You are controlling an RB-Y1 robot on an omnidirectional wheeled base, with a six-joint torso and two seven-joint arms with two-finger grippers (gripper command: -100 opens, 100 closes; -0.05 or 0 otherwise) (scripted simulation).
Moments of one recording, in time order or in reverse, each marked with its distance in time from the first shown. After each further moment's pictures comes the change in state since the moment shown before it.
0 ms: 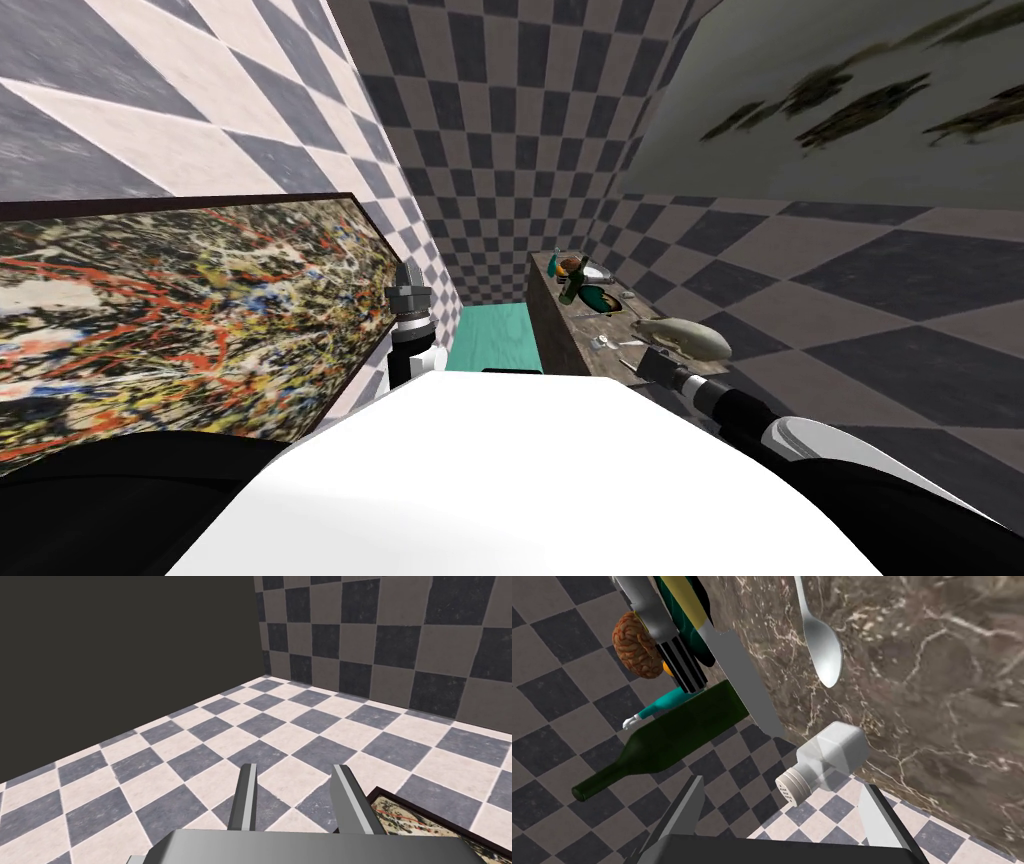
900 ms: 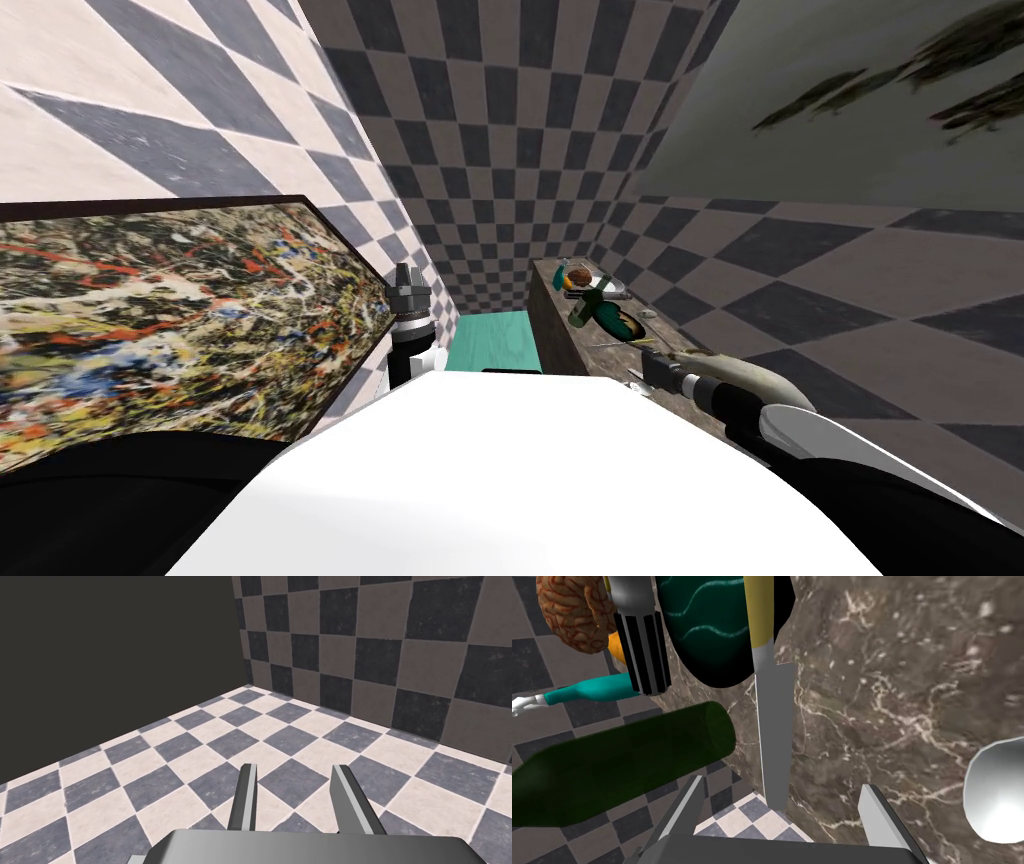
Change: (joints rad) left arm 0.000 0.000 0.000 0.000 0.000 0.000 0.000; right arm -0.012 -0.111 0.029 0.041 0.237 -0.037 0.109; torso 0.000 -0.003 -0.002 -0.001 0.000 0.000
